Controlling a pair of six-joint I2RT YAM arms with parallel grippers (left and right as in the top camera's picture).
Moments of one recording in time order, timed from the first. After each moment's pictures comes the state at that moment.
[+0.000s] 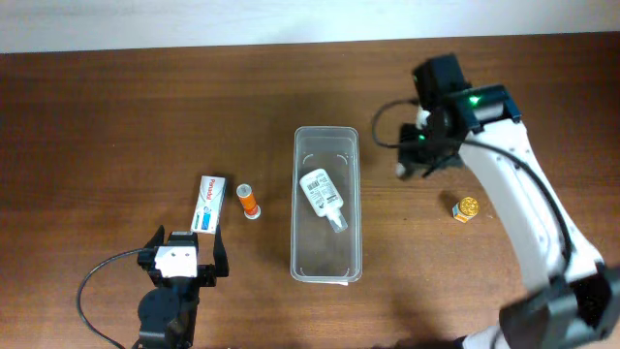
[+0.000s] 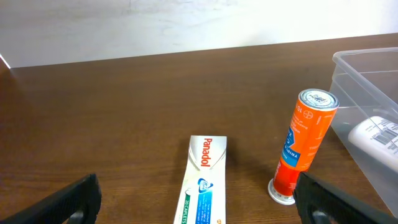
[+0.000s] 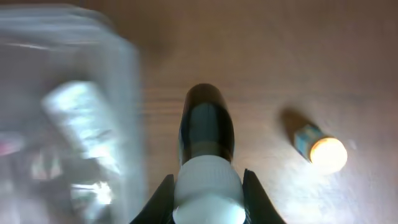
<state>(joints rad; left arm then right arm) -0.13 0.12 0.05 -0.15 -0.13 0.05 0.25 1.68 1.65 -1.26 0.02 0.32</state>
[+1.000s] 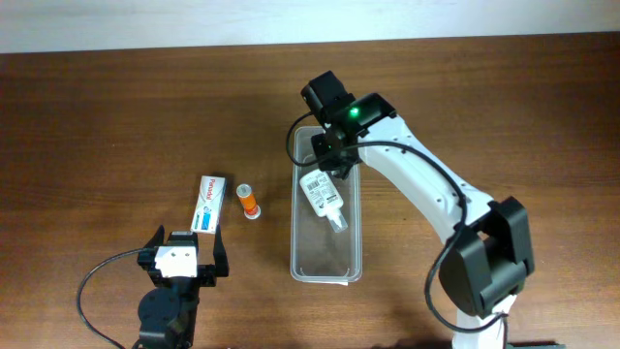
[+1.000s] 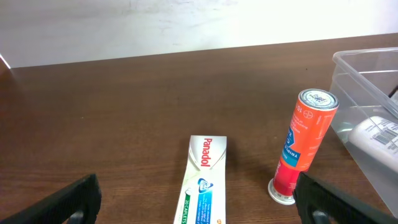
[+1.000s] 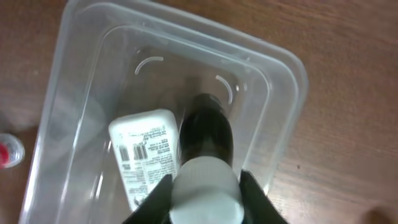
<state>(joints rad) -0.13 0.12 0.05 -0.15 -0.13 0.05 0.54 1.99 1.74 -1.04 0.12 0.28</state>
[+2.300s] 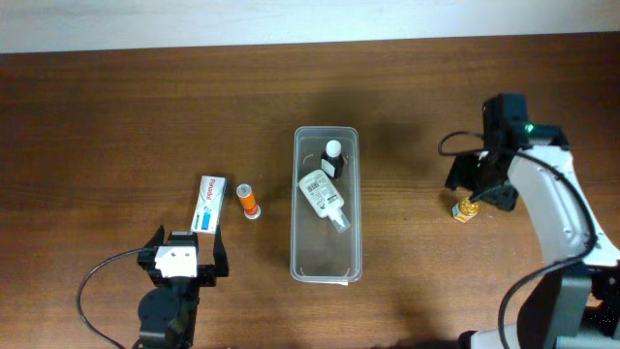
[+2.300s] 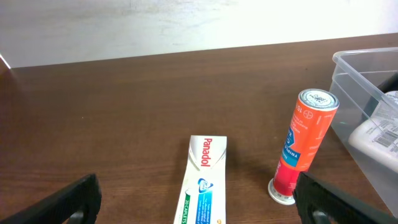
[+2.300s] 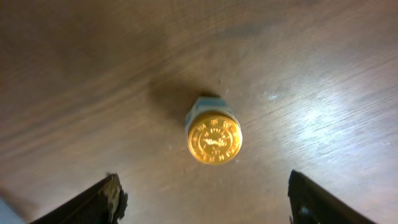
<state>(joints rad) -0.13 0.12 0.05 -0.15 -0.13 0.05 -0.11 1.63 1.23 -1.06 0.06 0.37</state>
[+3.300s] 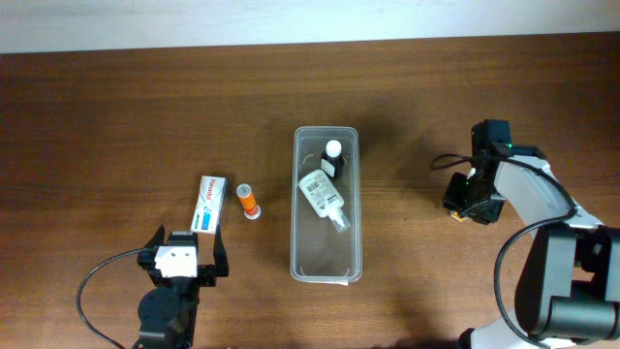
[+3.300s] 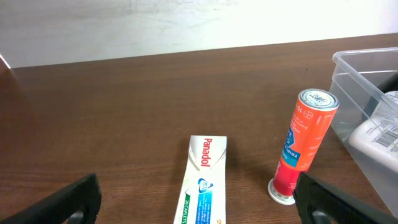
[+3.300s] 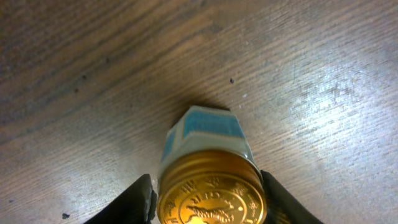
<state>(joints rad) -0.13 0.12 0.05 -0.15 -0.13 0.05 -0.14 1.74 1.08 -0.87 0.02 0.37</state>
